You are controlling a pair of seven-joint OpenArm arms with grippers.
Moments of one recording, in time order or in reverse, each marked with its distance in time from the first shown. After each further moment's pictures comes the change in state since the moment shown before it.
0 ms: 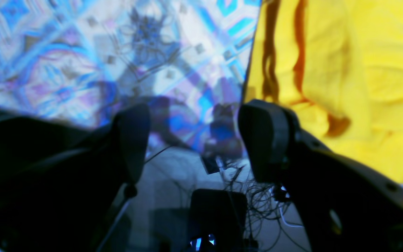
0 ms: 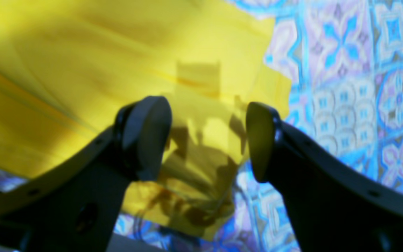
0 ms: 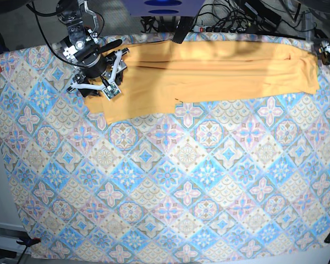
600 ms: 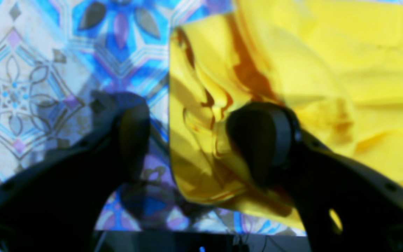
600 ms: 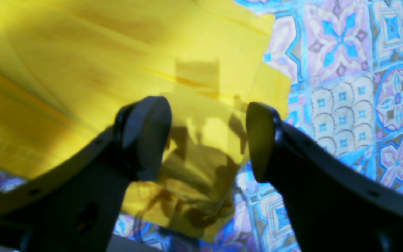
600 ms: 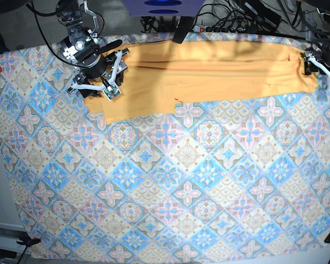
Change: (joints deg) left arm -5.3 -0.7 11.8 -8.7 -1.4 0.3 -6.7; right arm 0.0 -0.2 0.0 0.0 0.0 -0.1 0.1
